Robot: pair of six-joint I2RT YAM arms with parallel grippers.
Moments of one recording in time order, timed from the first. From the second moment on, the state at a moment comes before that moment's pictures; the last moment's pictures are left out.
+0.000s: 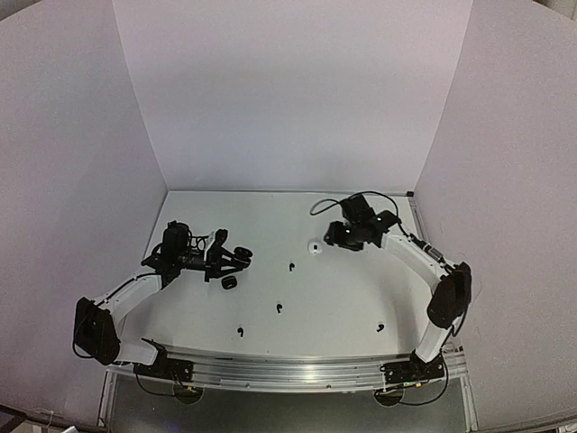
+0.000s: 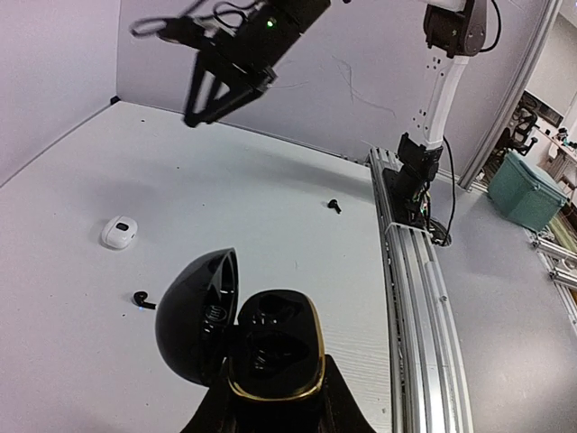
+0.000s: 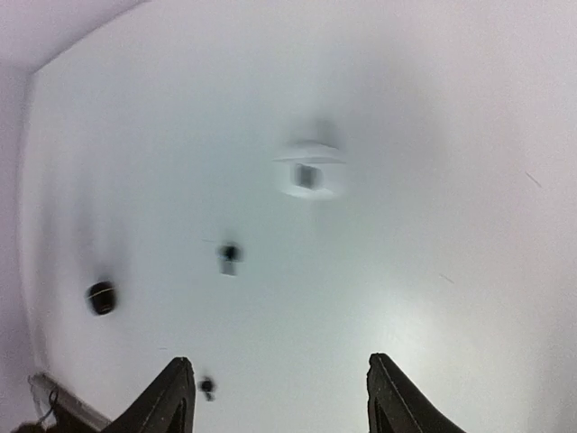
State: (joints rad) left arm -0.41 1.32 0.88 -0.04 1.08 0.22; right arm 0.59 1.83 1.69 -0.80 -0.07 0.65
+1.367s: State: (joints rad) left arm -0.41 1.29 0.84 0.10 1.07 0.16; right arm 0.51 1.61 0.85 -0.99 -0.04 1.05
